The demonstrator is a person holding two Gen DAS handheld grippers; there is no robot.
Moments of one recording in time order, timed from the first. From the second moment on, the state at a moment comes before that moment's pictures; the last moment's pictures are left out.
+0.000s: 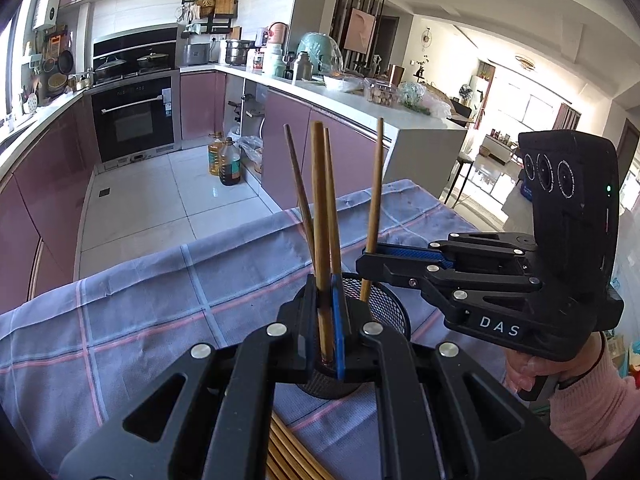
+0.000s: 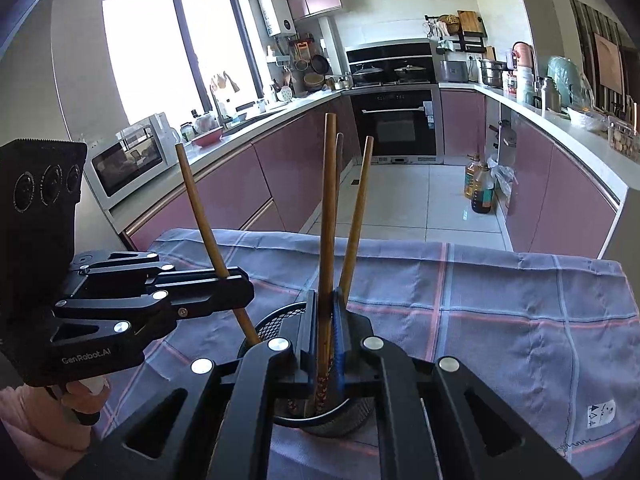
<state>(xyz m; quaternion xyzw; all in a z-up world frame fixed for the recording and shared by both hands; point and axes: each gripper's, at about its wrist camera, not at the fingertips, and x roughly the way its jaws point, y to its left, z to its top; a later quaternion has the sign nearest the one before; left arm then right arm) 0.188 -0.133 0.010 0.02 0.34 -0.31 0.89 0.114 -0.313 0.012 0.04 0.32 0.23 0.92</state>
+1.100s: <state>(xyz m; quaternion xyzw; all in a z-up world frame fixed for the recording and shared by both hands) 0.116 -0.042 -0.054 0.03 0.35 -0.21 0.91 0.029 -0.282 -0.006 0.01 0.29 0.31 0.90</state>
